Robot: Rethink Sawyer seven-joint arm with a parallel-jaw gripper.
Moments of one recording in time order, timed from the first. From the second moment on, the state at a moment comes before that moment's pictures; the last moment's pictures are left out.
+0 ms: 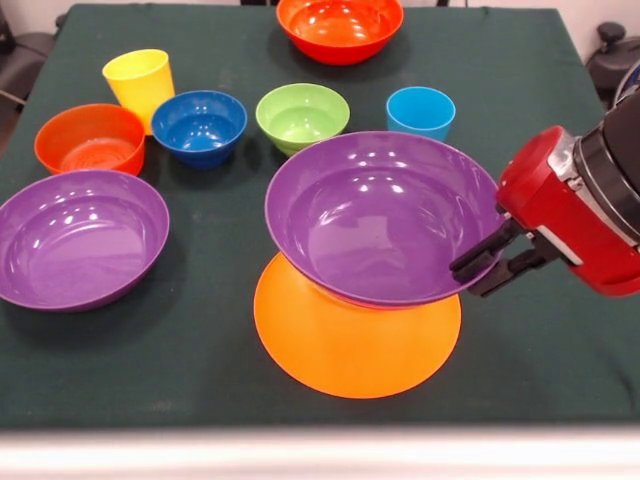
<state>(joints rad) -0.12 0.27 -1.91 0.08 1.33 1.31 2.16</state>
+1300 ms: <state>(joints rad) -0.07 0.27 -1.72 0.09 1.11 1.31 2.16</state>
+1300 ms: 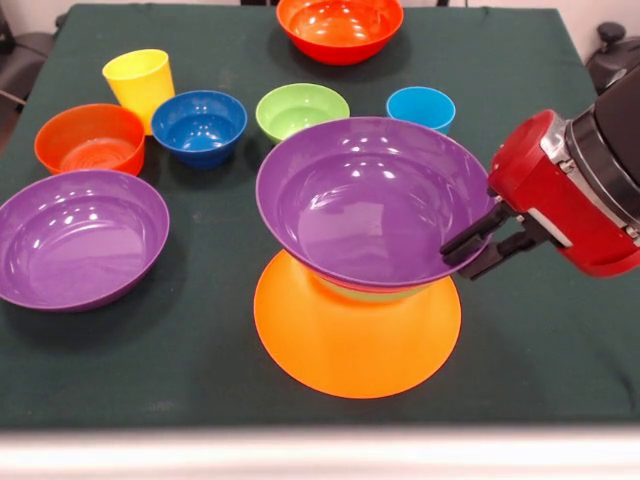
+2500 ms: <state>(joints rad) -0.06 0.28 -1.63 0.09 1.04 1.31 2.16</state>
